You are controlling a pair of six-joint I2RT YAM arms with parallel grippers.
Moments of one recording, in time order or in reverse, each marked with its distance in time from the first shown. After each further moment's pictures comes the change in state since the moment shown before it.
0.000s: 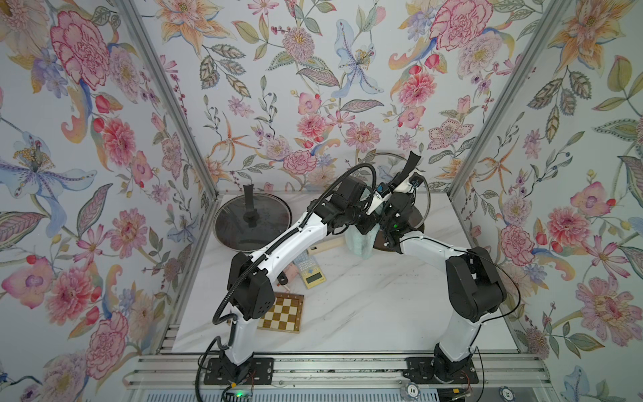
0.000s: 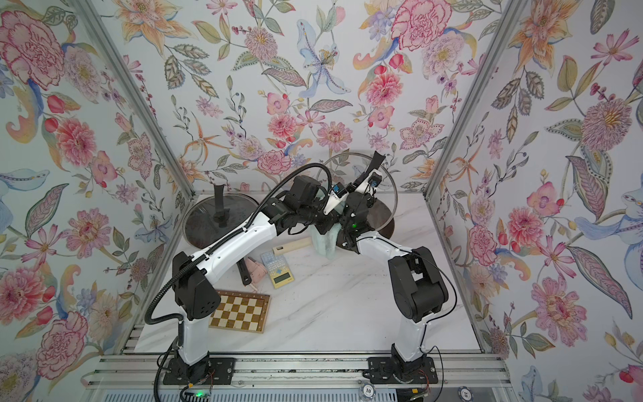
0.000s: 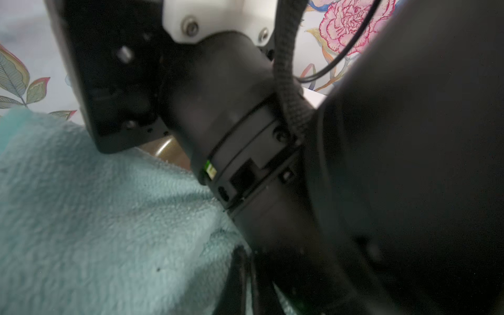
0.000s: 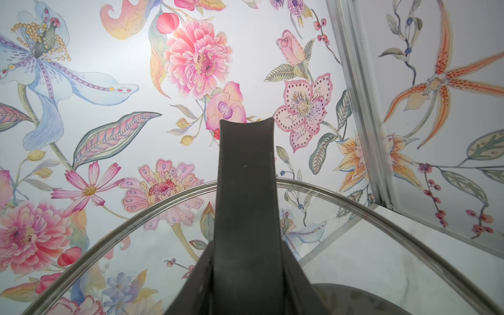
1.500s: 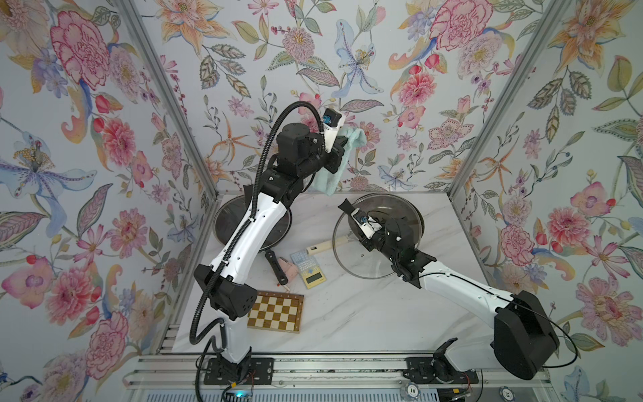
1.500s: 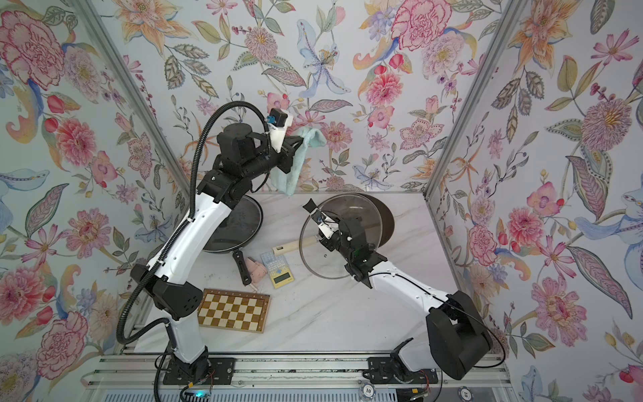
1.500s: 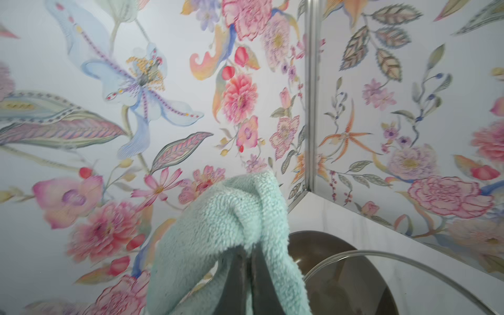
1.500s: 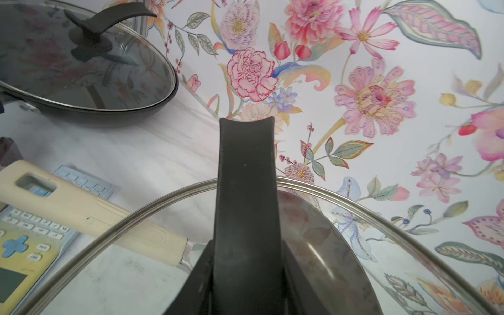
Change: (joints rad) left arm 0.206 -0.103 0.264 0.253 -0.017 -0.029; right arm 0.174 -0.400 -0.309 -0.624 -0.703 -0.774
